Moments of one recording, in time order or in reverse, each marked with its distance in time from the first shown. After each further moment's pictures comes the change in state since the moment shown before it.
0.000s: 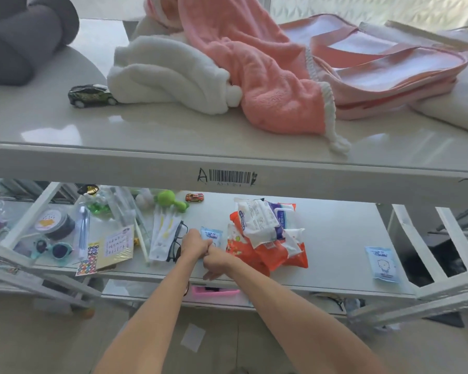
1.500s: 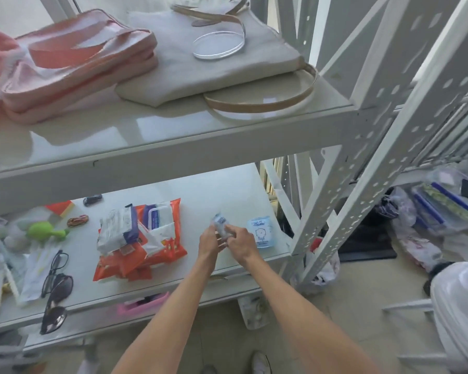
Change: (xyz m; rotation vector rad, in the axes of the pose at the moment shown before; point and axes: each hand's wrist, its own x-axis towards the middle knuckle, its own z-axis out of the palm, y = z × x) left_hand -0.168 0.217 0.282 -0.734 -0.316 0.062; right_hand -0.147 0.298 -0.214 0.322 0.675 -0.163
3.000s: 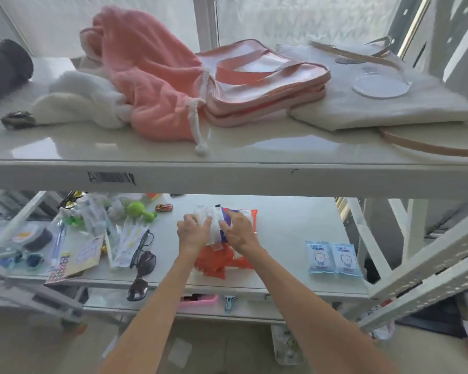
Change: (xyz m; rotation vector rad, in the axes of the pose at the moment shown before) left_hand -0.005 0.087 -0.241 0.536 0.550 0.250; right_hand 0.031 -0.158 0.163 -0.313 -0.100 -0.311
